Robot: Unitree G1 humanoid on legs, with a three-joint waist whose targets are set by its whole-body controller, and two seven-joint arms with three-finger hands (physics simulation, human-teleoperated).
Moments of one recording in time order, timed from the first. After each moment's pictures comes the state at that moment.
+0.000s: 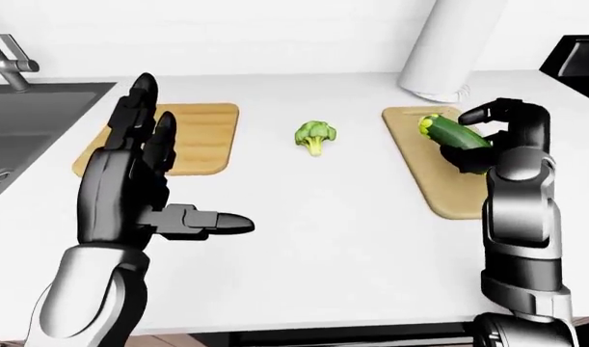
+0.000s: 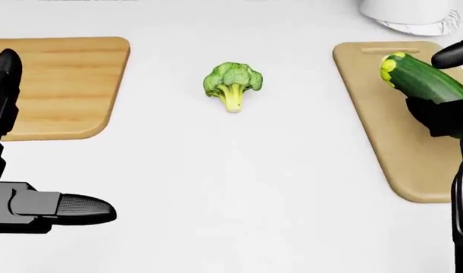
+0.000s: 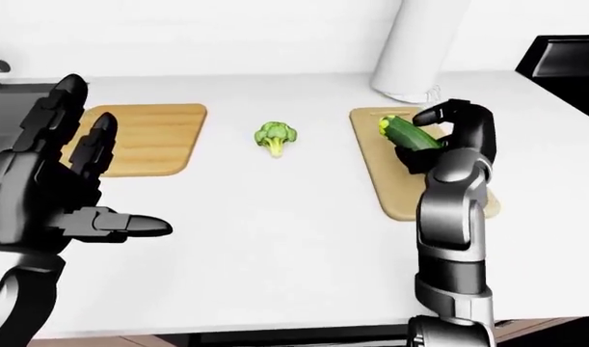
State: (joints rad) left arm -0.31 0.27 0.27 -1.03 -0.37 1.08 0.11; right arm -0.65 -0.39 -0.21 -0.05 -0.46 0.89 -0.07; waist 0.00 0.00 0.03
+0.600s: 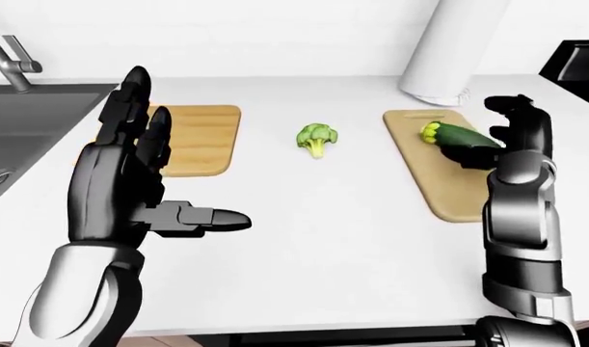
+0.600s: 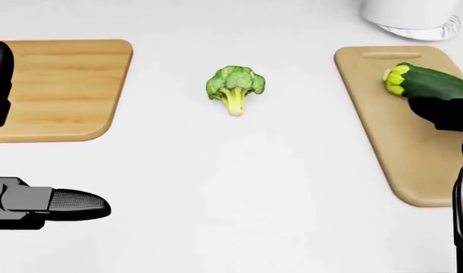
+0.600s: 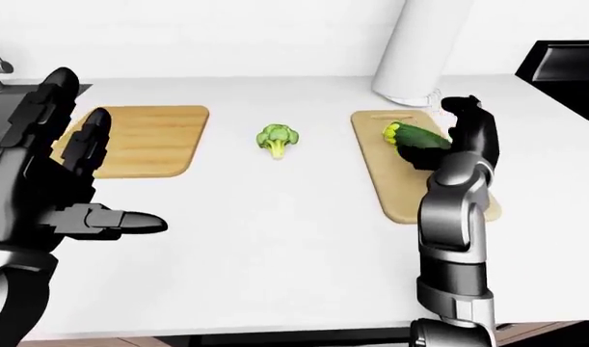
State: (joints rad) left arm -0.33 0.32 0.29 -1.03 -0.48 1.09 0.19; right arm -0.63 -0.40 -0.22 -0.02 -0.49 0.85 -0.06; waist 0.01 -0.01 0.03
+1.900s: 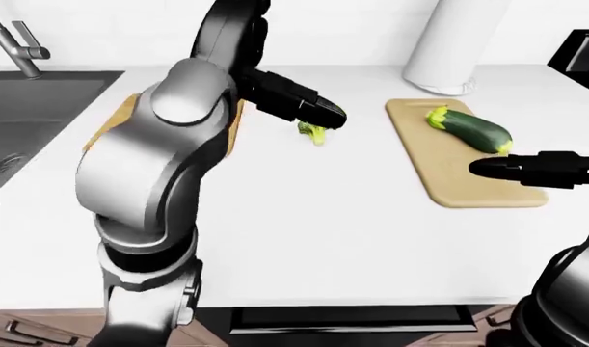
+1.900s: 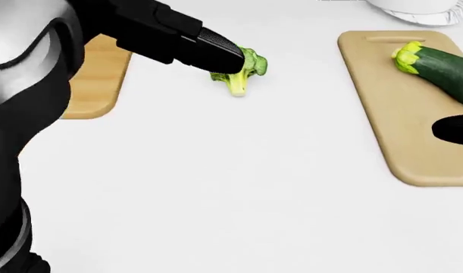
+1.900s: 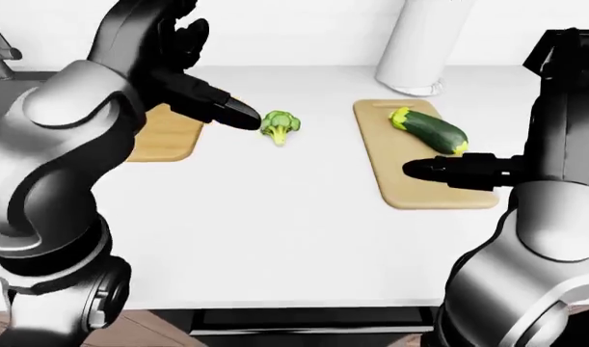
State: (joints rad) left arm -1.12 0.26 -0.07 -0.41 -0.22 1.28 0.06; right arm -0.56 -0.43 -0.23 -0.80 -0.83 1.23 0.50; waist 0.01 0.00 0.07
